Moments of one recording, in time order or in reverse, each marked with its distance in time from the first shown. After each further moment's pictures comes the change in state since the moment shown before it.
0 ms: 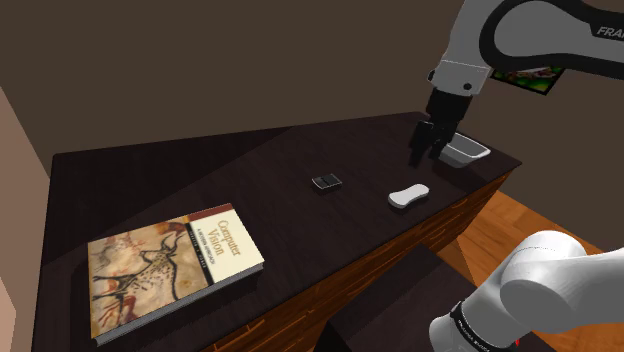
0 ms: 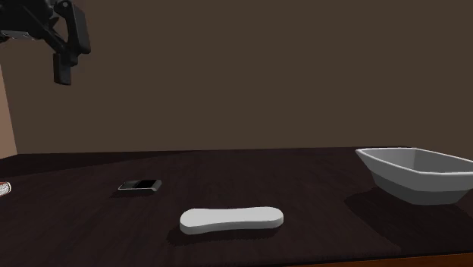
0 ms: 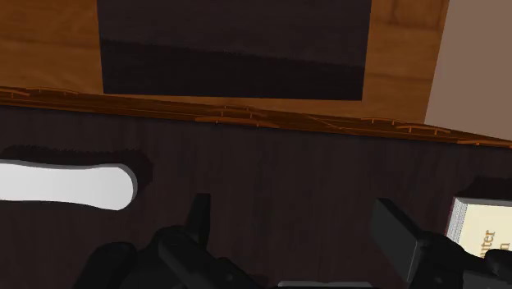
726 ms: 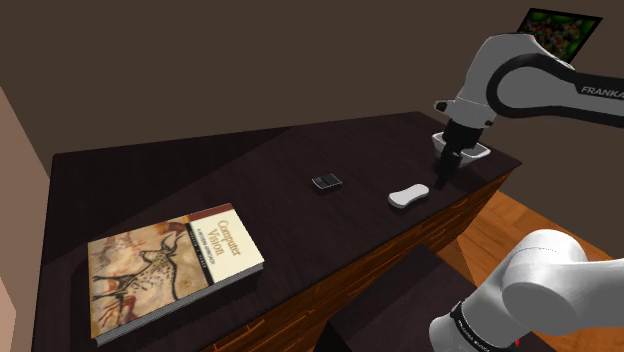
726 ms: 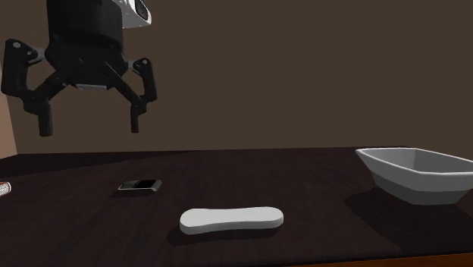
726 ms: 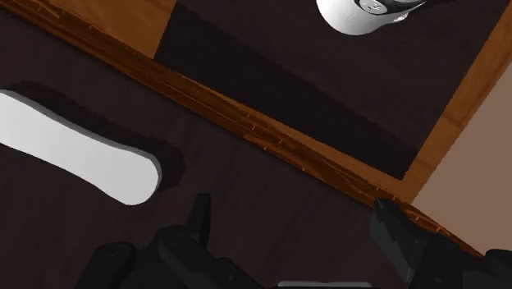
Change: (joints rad) arm 0.043 -0.129 -0.245 -0.232 -0.208 0.127 -0.523
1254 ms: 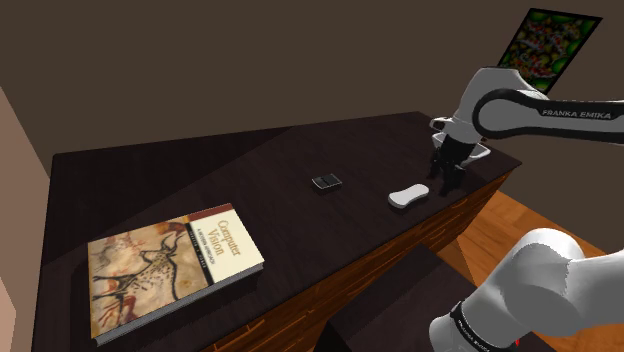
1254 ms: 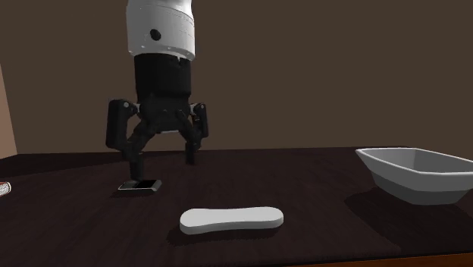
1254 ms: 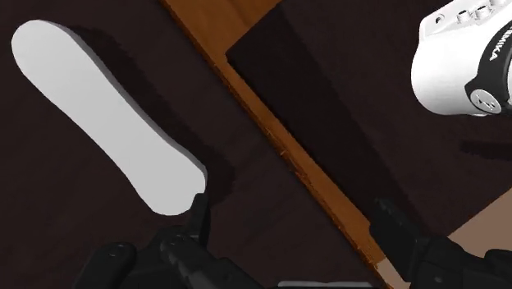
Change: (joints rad) arm 0.043 0.093 -0.280 -0.055 -0.206 0.201 -0.475
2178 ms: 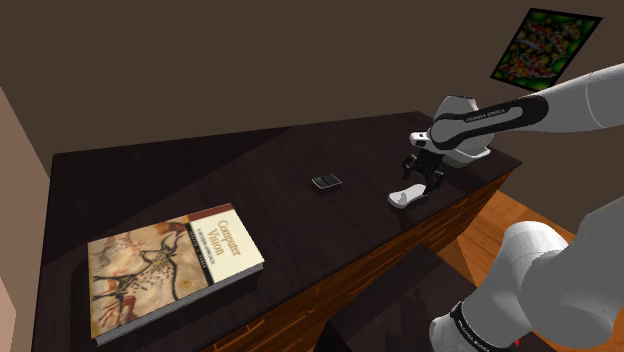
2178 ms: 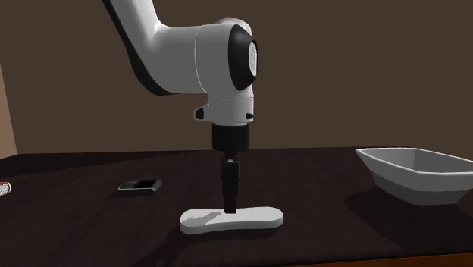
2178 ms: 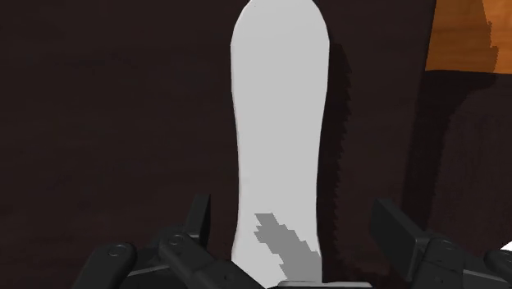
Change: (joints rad) arm 0.376 0.502 -0.574 0.178 0.041 0.427 -0.860
